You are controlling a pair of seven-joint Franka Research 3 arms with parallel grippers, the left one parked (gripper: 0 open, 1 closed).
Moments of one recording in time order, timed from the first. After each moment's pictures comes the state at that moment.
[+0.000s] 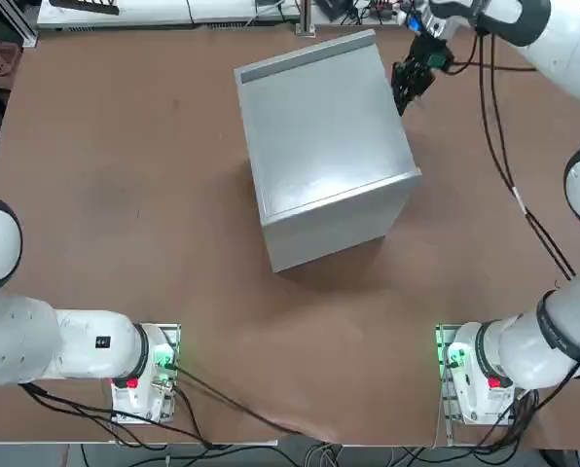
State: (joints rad) arm 0.27 0.27 0.01 -1.71 0.34 1.76 -0.04
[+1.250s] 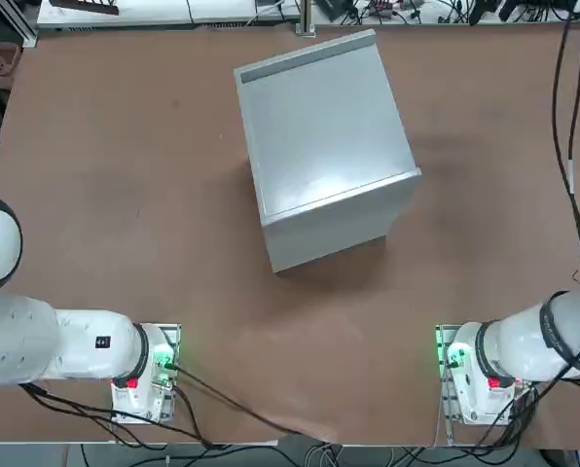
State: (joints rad) arm 0.12 0.10 -0.04 -1.50 0.08 1.61 -0.07
